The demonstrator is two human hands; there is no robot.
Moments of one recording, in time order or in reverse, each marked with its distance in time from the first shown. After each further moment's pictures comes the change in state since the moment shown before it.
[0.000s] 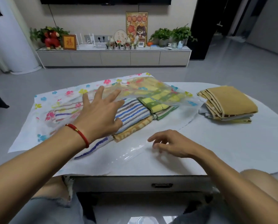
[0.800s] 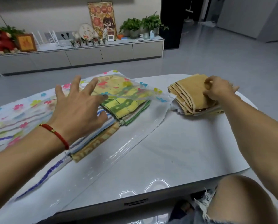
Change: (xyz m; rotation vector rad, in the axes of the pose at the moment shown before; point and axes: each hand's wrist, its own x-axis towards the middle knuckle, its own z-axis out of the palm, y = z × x) left_hand 0.094 0.063 0.008 0.131 0.082 0.065; right_hand 0.006 0.216 -0.236 -0.290 0.760 0.859
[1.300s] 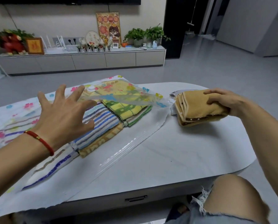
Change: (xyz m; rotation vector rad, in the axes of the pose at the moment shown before) left_hand -0.046 -0.038 -0.009 0.018 -0.029 -0.101; right_hand -0.056 0.024 -0.051 0.769 -0.407 0.045
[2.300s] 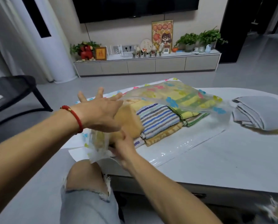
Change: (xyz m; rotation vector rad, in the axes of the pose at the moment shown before) left_hand -0.077 -0.105 -0.058 -0.057 -0.504 -0.093; right_hand -0.275 -0.050 0.497 0.703 -0.660 0.017
